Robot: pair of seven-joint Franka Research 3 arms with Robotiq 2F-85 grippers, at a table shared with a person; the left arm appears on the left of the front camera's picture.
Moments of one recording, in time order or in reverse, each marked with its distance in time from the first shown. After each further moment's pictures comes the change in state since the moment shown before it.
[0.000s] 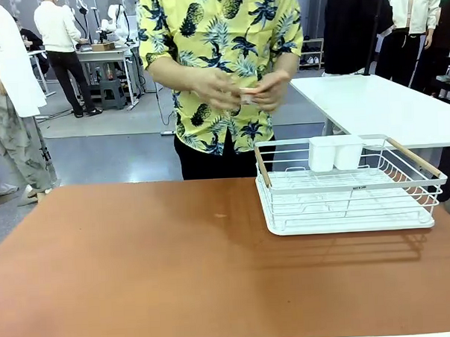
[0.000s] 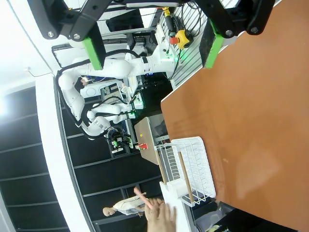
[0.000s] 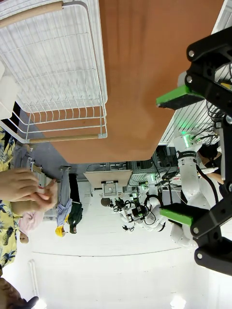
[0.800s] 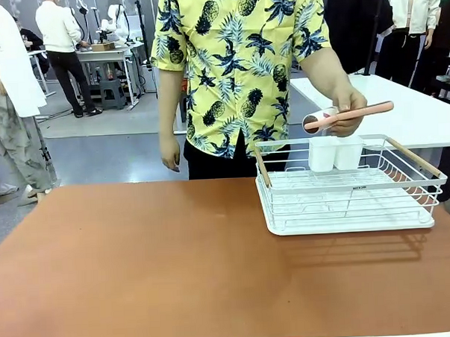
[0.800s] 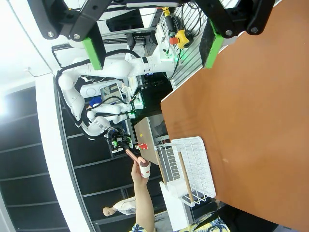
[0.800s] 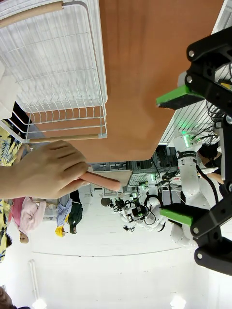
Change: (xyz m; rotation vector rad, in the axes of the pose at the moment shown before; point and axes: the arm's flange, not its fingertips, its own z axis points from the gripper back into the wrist) left arm 0.000 0.000 0.000 0.000 0.000 0.000; right arm 0.000 0.000 0.000 0.000 0.000 0.000
